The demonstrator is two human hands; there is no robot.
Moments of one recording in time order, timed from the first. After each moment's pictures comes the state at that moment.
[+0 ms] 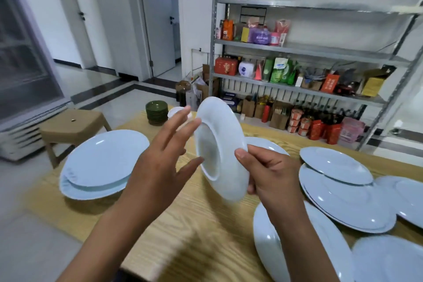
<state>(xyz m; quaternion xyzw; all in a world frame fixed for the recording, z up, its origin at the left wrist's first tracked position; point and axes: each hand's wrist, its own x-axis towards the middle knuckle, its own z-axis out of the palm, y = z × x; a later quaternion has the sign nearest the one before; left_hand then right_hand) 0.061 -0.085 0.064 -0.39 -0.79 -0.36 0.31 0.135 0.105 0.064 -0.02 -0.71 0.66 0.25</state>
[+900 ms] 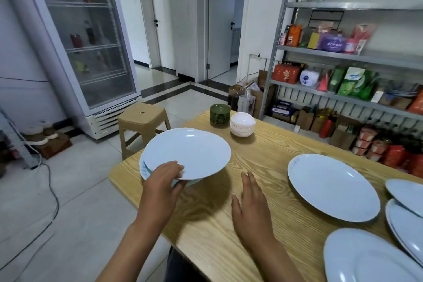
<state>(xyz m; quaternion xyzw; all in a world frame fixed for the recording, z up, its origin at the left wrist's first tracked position) 0.026 -0.220 -0.036 -0.12 -0.88 -0.33 0.33 0.038 0.002 -0.096 0.03 -0.95 0.27 0.17</state>
